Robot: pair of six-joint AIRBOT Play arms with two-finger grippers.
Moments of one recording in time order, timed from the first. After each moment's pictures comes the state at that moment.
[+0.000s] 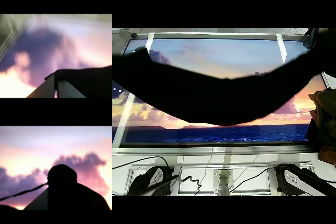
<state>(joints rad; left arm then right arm) 0.38 -0.88 1.30 1.44 -0.97 -1.39 -0.05 -1.15 1.89 -1.47 1.45 1.63</state>
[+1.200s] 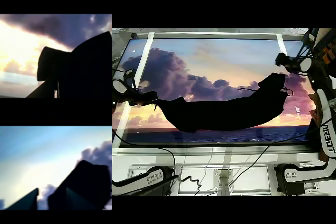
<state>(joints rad) 0.27 -1.31 1.11 1.41 -1.02 -1.44 -0.09 -1.53 1.51 -1.48 0.71 1.83</state>
